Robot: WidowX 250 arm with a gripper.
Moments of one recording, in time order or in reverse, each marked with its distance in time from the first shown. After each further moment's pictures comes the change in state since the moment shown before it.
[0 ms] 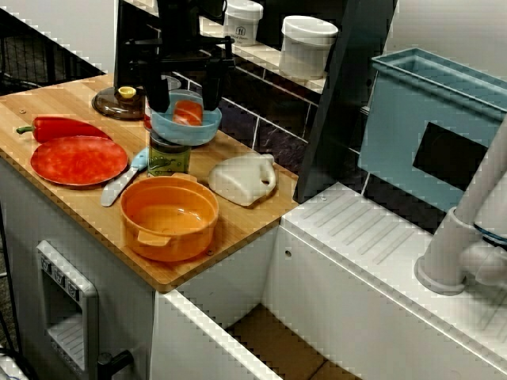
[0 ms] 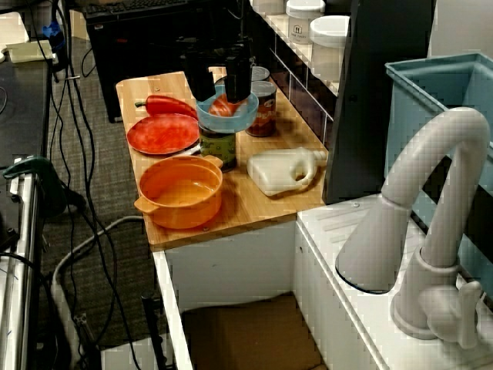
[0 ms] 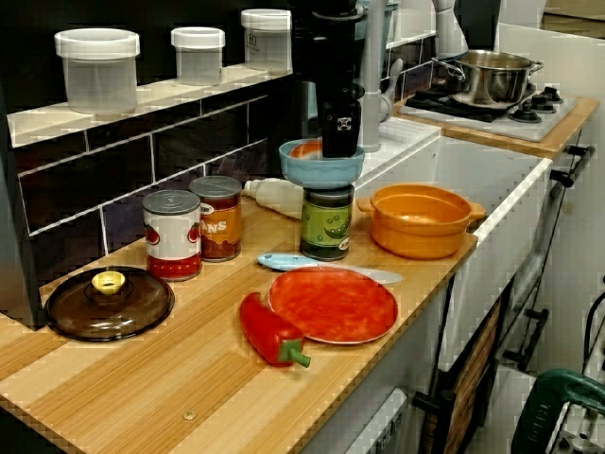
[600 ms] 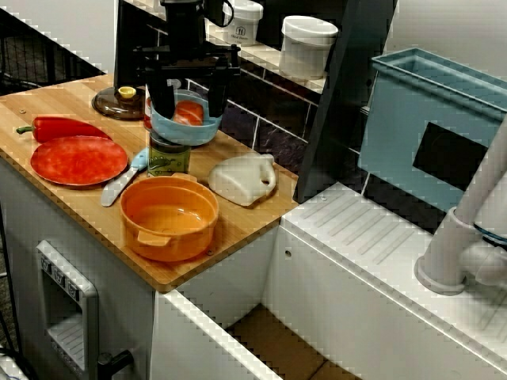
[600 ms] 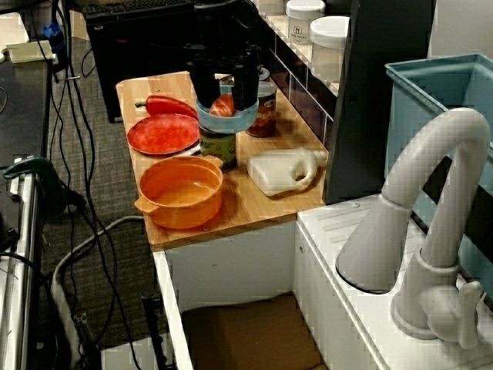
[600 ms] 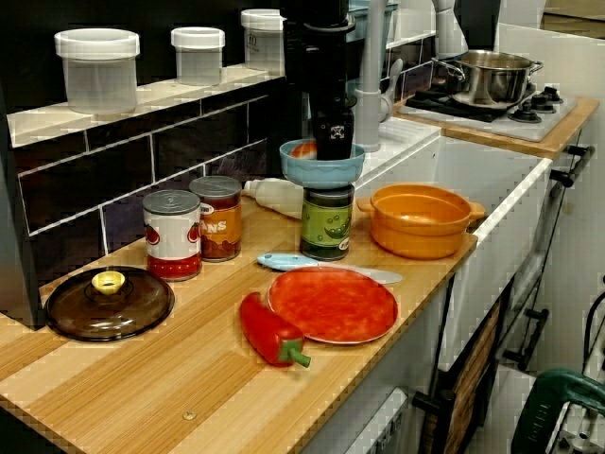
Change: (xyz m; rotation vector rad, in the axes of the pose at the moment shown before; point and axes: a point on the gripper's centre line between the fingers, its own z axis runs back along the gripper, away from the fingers) arm 0.004 -0.003 -0.010 0.015 0.013 0.013
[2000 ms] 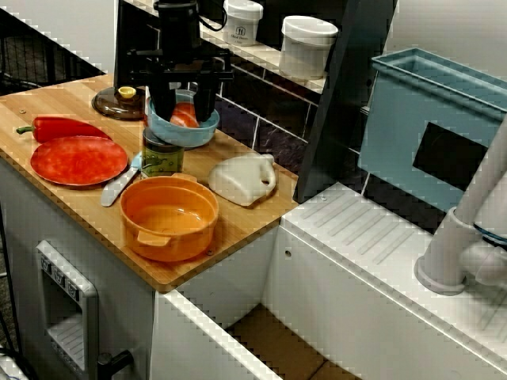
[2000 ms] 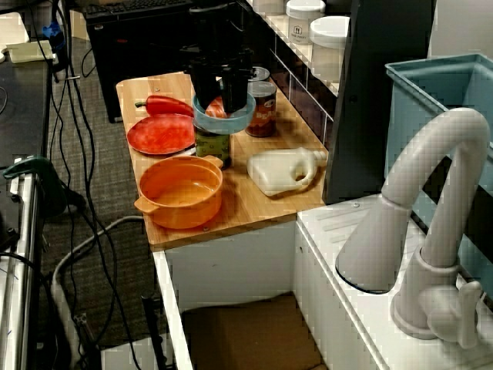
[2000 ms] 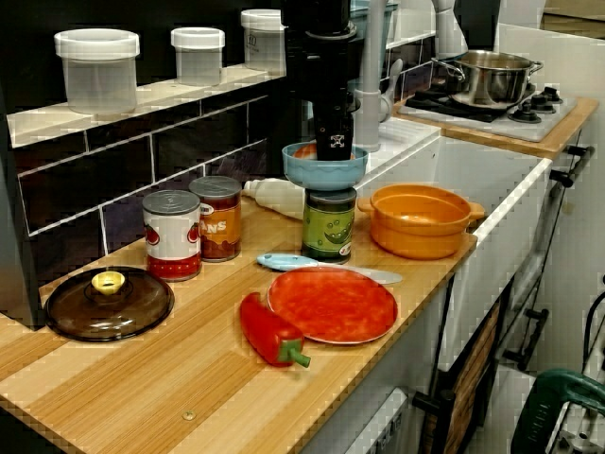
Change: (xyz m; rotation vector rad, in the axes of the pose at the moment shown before) arm -0.001 0.011 -0.003 0.013 0.010 -0.027
